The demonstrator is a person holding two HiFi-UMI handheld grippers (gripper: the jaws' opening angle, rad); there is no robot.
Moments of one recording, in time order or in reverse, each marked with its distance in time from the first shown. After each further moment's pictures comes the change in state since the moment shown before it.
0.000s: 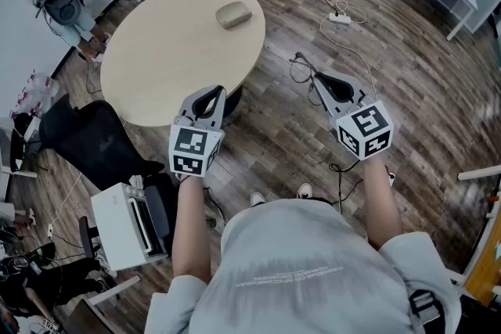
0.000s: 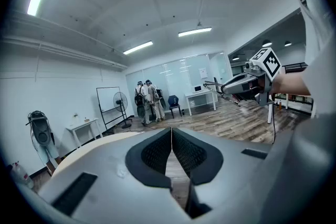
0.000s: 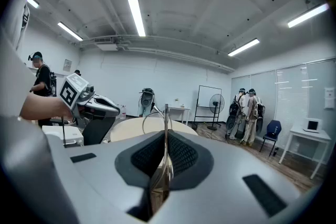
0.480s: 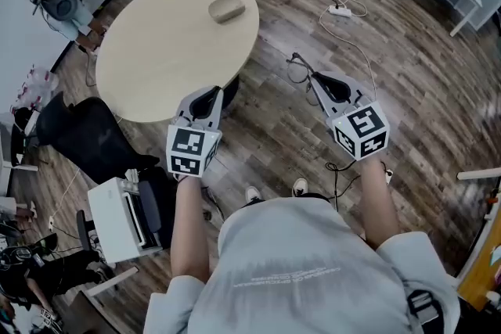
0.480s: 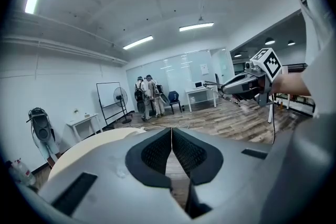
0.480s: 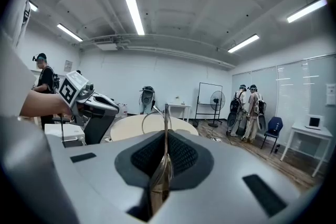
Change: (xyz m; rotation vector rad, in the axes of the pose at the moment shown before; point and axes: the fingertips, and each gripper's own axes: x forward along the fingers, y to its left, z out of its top) left arm 0.017 -0.027 -0.008 -0.009 0.055 0.014; right arm -0.007 -0.022 -0.028 0.013 0.014 0.025
